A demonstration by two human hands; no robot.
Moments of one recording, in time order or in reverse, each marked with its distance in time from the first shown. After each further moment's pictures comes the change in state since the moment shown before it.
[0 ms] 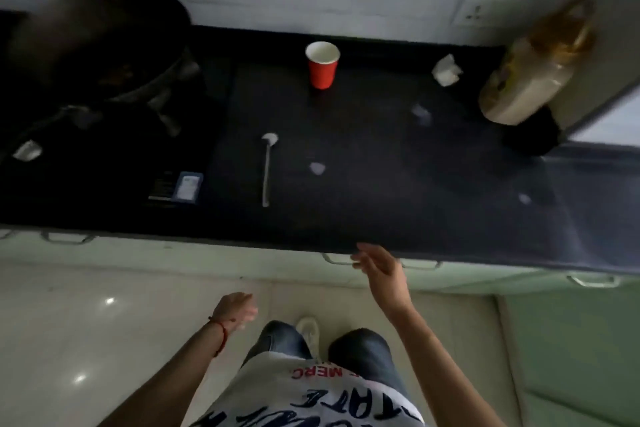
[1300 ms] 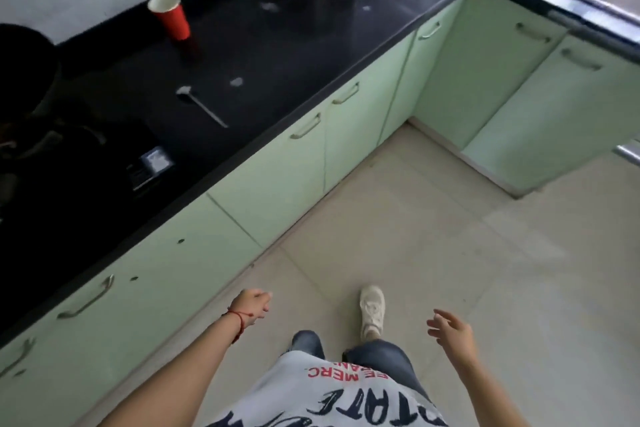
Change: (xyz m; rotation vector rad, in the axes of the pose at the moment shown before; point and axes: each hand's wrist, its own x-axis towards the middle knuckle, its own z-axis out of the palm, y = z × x) left_hand 0.005 -0.132 -0.165 1.028 -0.365 0.335; right_hand -0.389 0.229 0.262 0.486 0.859 0.735
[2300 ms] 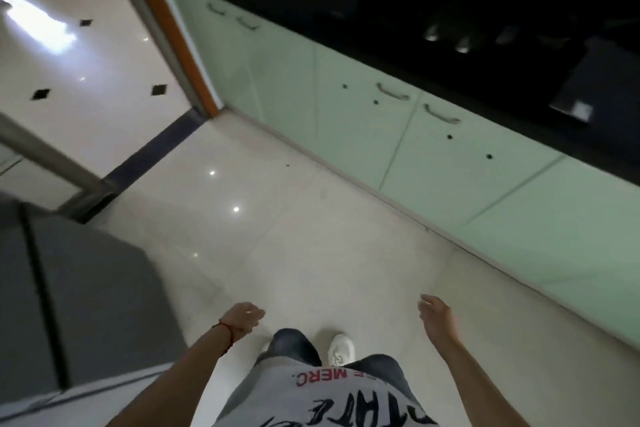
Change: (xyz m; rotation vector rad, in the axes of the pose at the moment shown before) left_hand -0.306 -0.379 0.287 -1.202 0.465 -0.500; right_hand -0.155 0.079 0.116 -1.072 -0.839 -0.683
